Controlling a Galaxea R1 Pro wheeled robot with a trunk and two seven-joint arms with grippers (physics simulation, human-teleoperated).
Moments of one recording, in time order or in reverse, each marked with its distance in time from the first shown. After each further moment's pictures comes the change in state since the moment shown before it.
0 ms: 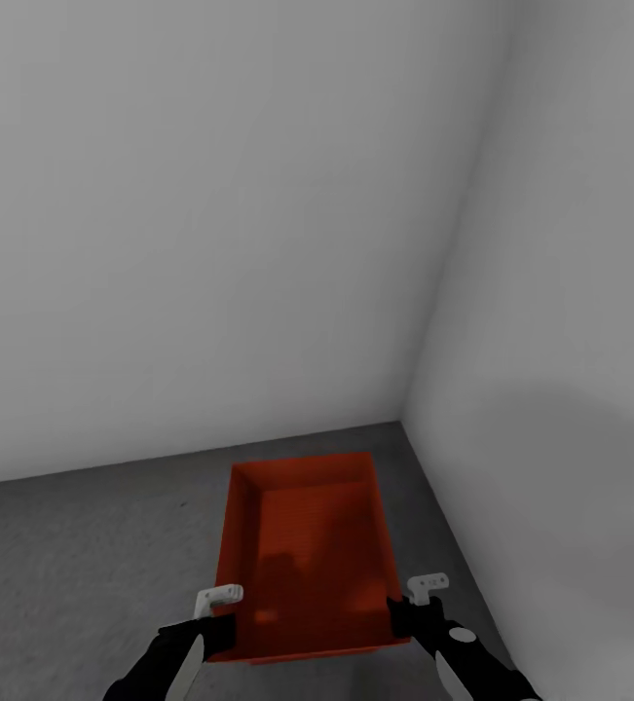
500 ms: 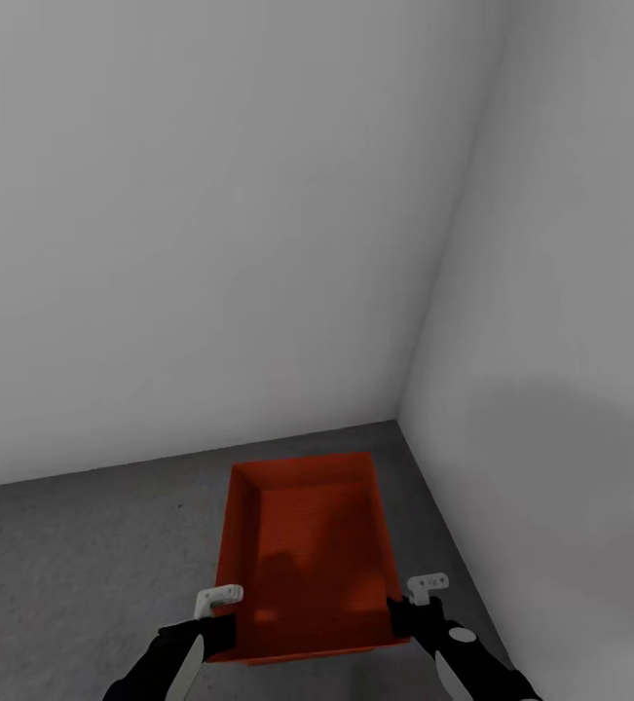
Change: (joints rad) left arm 0.000 0.001 0.000 0.002 0.001 -0.002 0.000; right arm 0.000 0.000 0.000 0.000 0.000 0.000 -0.001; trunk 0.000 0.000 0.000
